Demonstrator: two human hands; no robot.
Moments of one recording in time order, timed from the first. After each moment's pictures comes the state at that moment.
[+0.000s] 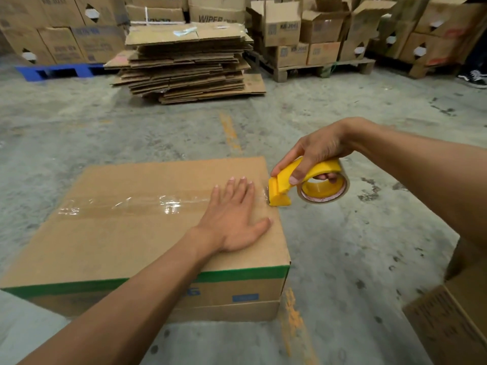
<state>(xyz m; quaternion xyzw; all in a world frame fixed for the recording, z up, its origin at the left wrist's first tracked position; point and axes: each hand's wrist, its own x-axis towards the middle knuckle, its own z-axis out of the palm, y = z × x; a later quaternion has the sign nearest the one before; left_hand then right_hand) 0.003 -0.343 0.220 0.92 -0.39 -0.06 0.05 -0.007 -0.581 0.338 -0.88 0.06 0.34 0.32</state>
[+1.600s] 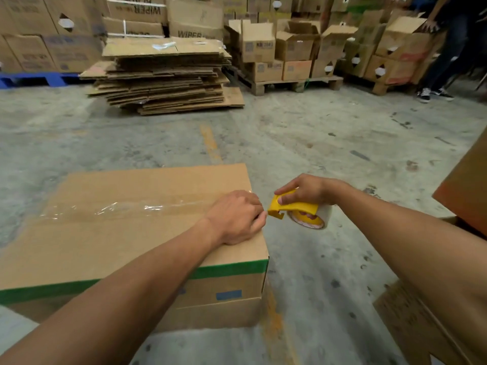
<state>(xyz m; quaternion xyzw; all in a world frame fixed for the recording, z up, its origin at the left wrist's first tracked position) 0.011 -0.385 0.218 0.79 -0.60 0.12 0.07 -0.056 -0.599 0.259 -0.92 0.19 0.13 0.32</state>
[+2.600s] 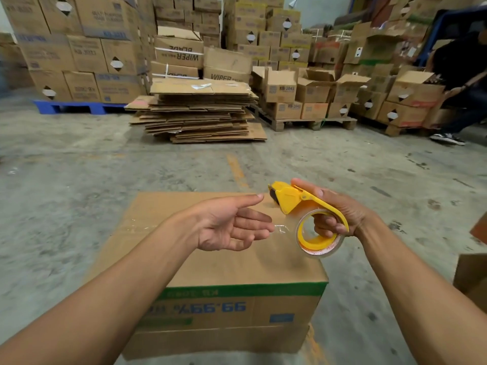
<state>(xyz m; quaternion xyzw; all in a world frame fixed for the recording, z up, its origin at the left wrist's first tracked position) 0.005 -0.228 0.342 0.62 -0.08 -0.51 0.58 -0.081 -0.476 0.317 -0.61 -0.02 0.10 0.78</state>
